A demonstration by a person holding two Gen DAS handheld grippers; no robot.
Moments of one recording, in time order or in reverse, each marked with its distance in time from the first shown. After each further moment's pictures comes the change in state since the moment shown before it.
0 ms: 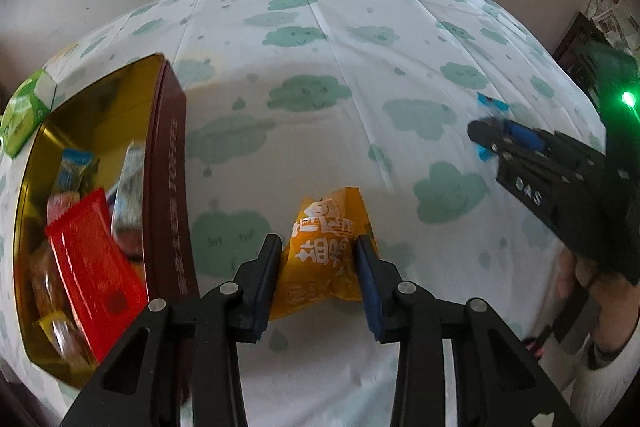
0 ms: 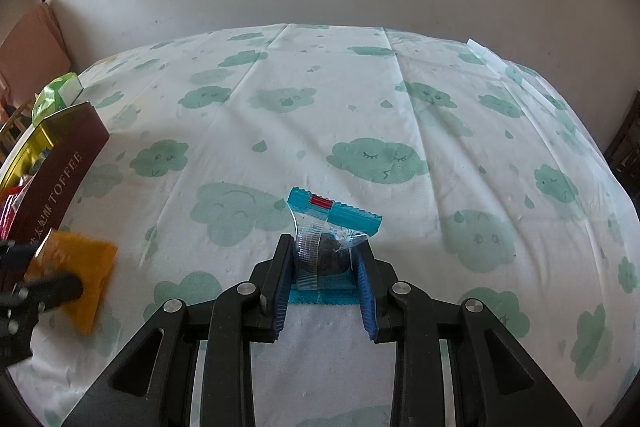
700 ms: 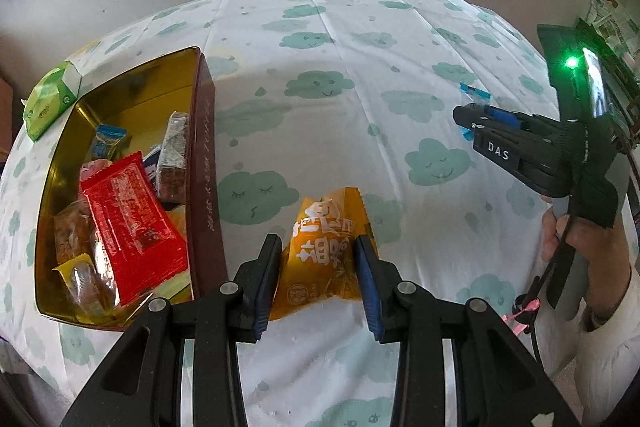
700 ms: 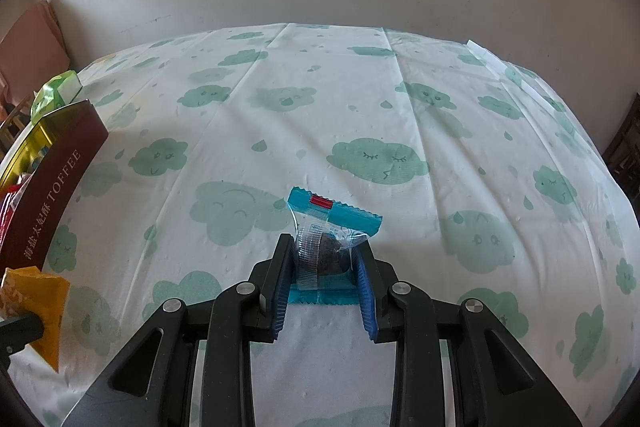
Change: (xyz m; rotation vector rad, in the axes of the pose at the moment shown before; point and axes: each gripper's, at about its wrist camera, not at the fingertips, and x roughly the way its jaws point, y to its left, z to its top) left arm -0.035 0.000 -0.030 -0.015 -0.047 0.024; right arm 0.001 0.000 0.000 -0.002 0.000 -0.001
